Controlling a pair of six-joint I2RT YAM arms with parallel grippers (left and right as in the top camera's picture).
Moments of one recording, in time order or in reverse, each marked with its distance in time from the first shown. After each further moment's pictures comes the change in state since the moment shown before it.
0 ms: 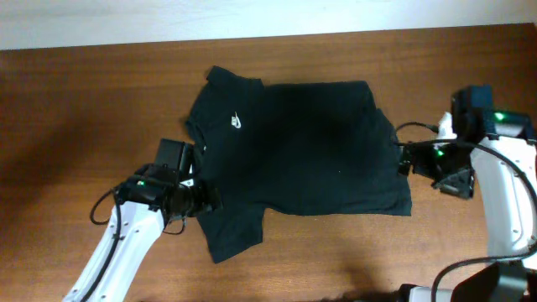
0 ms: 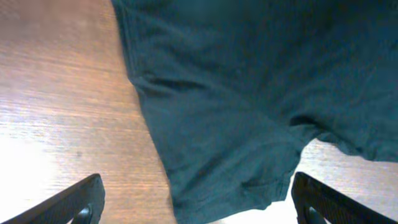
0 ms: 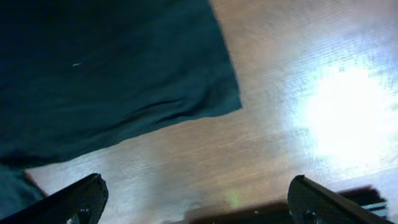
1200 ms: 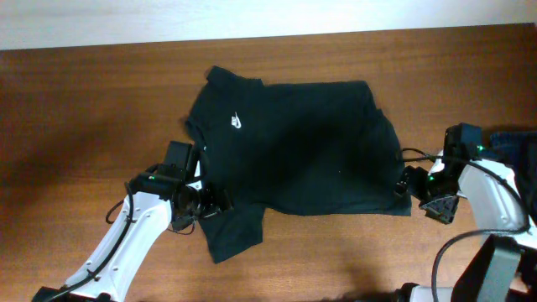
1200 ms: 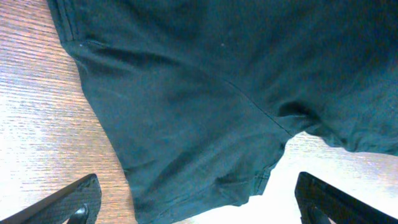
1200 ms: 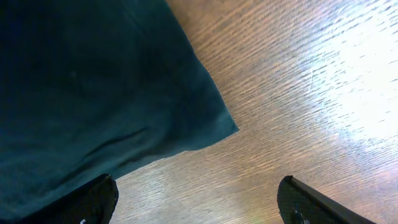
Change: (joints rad) left arm 0.000 0.097 -0.047 0.073 0.146 -0.070; right arm -0.079 0.027 -0.355 0.331 -0.034 0.117
